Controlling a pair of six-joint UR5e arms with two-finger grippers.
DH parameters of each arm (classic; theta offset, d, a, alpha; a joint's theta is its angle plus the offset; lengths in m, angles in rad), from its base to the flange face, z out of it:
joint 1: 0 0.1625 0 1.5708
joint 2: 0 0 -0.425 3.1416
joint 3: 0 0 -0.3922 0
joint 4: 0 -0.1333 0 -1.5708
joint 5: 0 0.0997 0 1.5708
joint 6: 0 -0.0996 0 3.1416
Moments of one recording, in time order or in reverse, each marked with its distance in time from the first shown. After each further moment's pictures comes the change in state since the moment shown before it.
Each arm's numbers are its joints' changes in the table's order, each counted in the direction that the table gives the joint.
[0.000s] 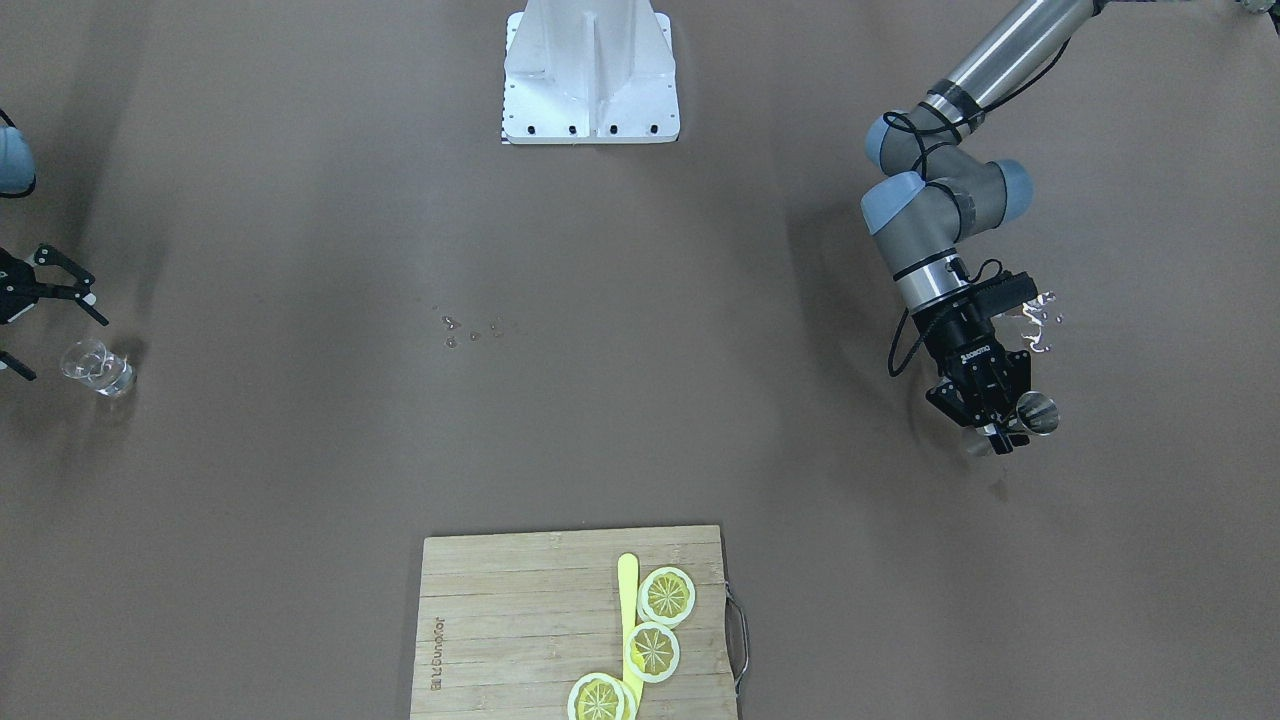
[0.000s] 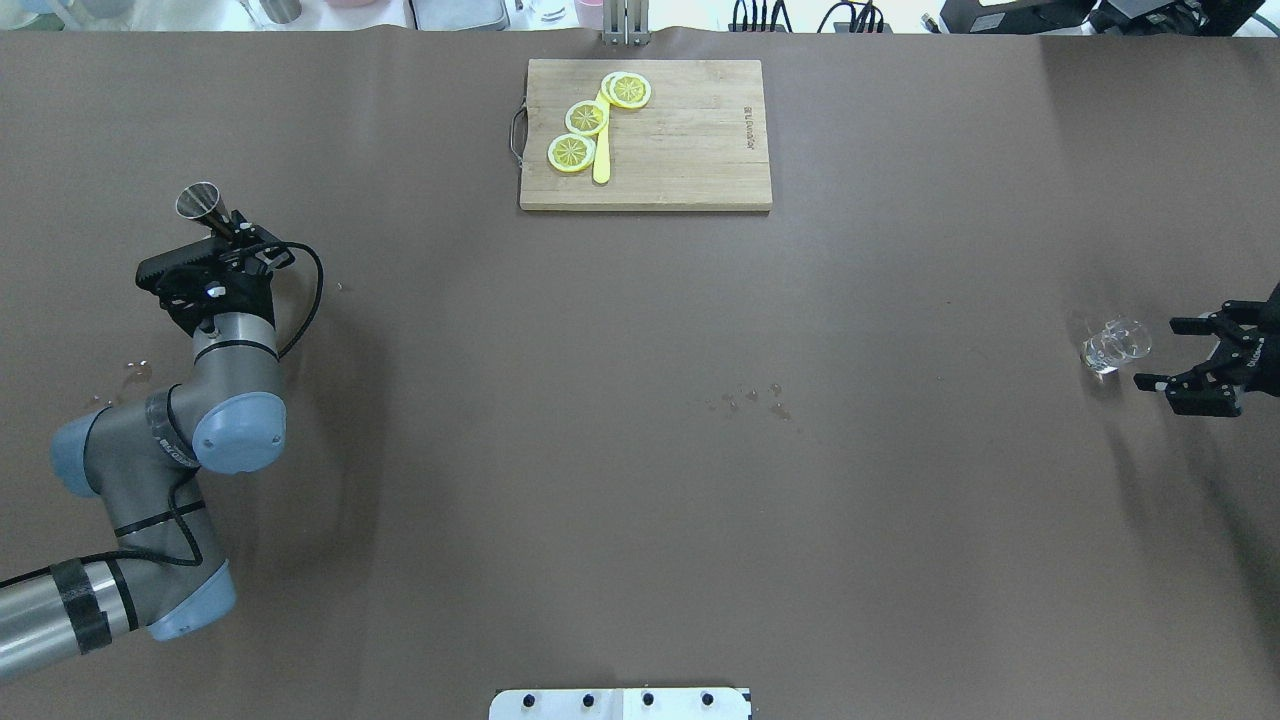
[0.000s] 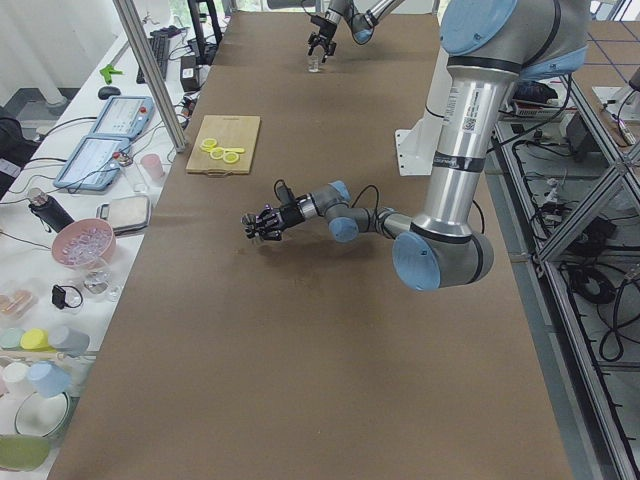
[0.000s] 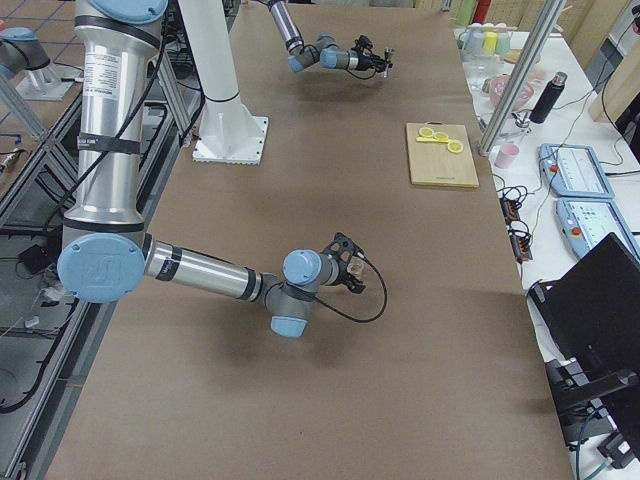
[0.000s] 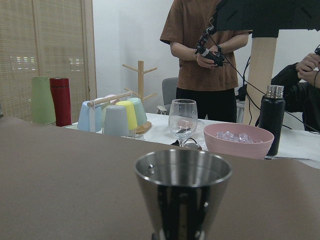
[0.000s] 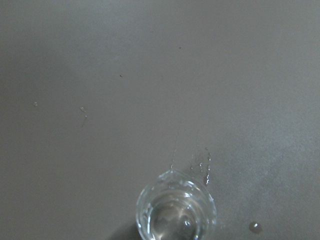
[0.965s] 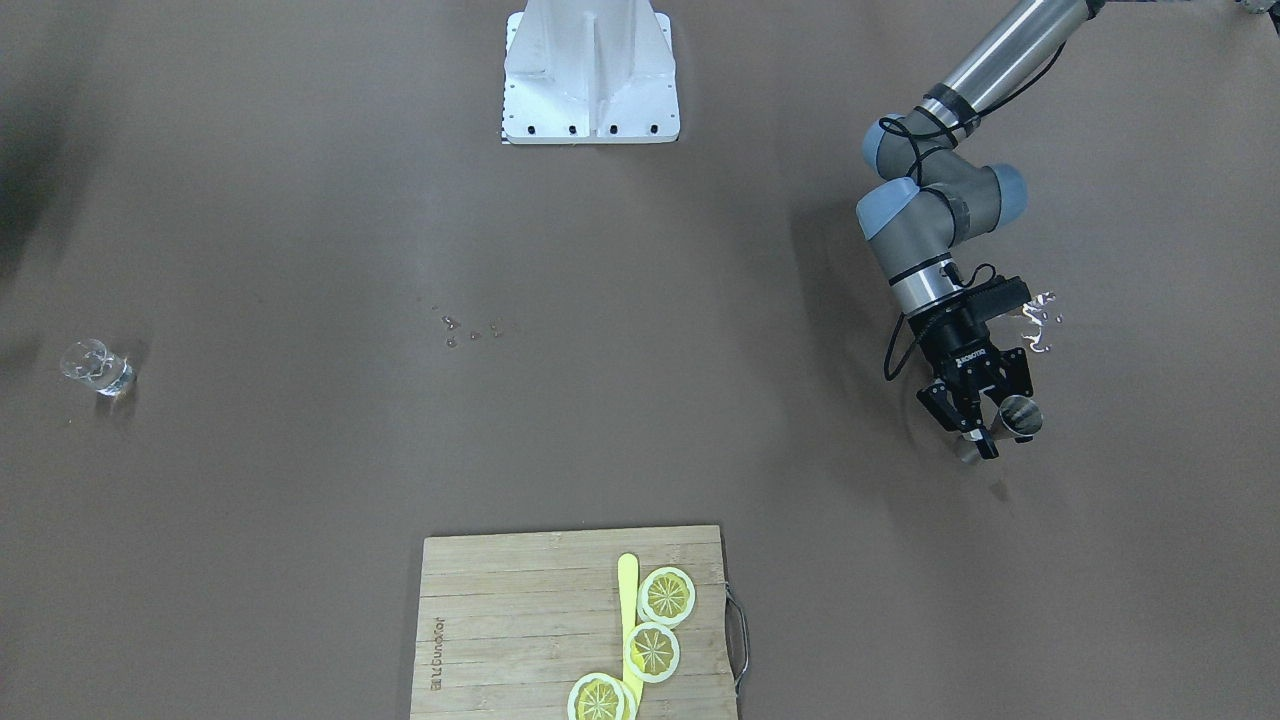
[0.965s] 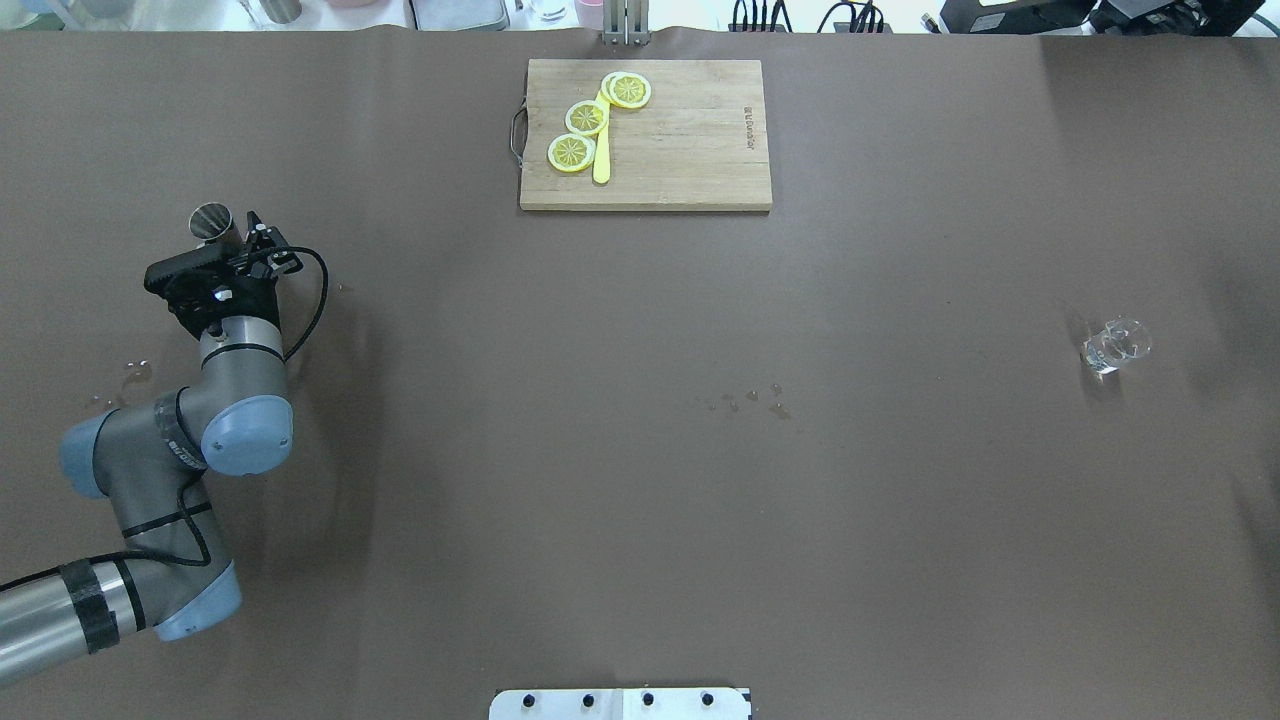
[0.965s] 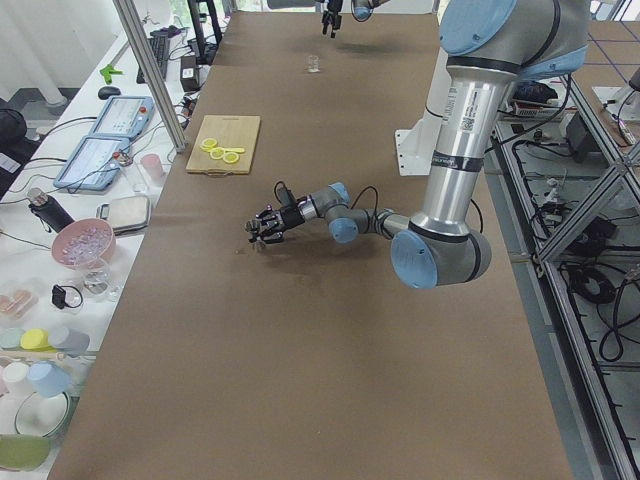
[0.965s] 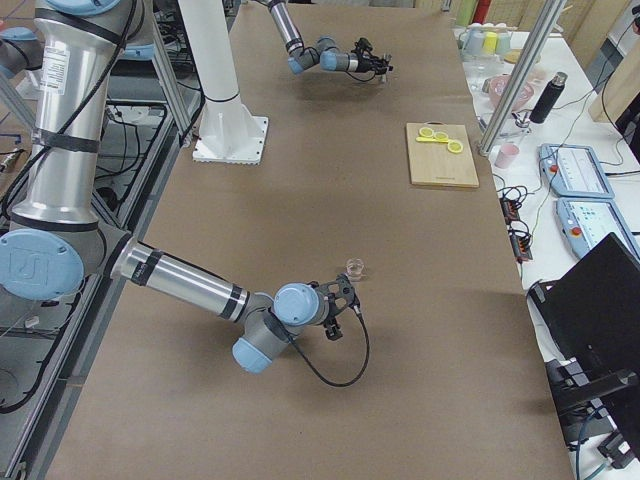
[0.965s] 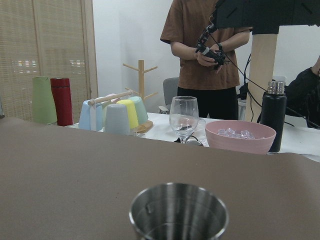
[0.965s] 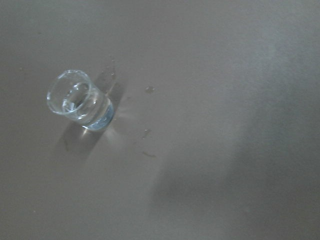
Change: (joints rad) left arm 0.006 -0.012 -0.023 -0.002 0.012 -0.002; right arm 0.318 -0.075 -0.016 0.378 0.352 0.003
